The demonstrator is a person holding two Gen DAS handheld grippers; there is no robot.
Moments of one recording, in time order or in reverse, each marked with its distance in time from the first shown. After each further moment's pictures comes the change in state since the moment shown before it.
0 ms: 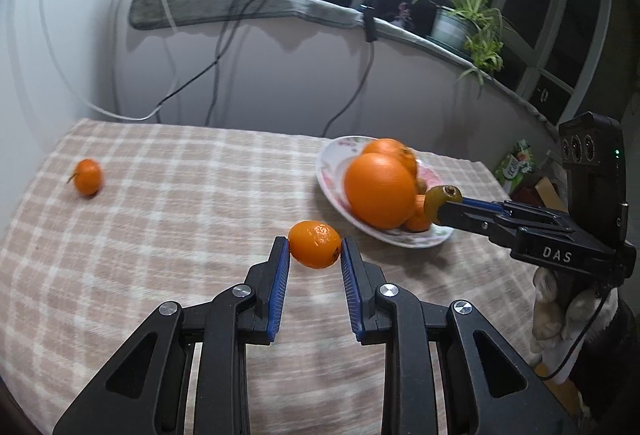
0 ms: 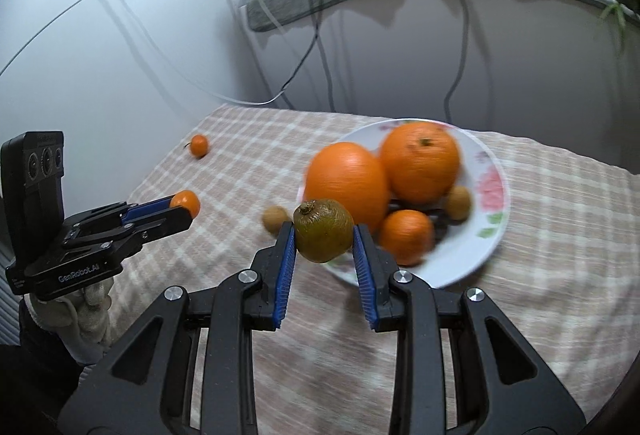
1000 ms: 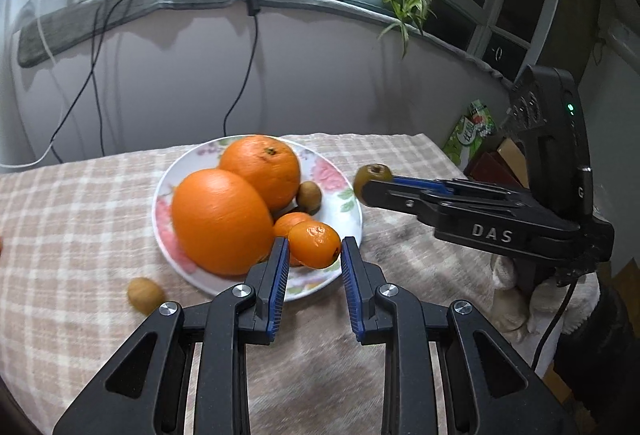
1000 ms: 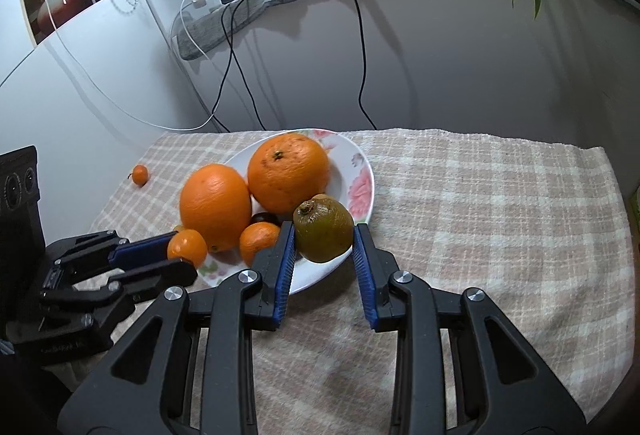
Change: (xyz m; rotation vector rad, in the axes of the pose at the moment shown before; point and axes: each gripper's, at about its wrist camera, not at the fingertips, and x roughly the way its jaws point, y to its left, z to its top) left arm 0.068 -0.105 0.021 0.156 0.068 -0.131; right arm -0.013 -0.093 0.000 0.114 -0.031 -0.090
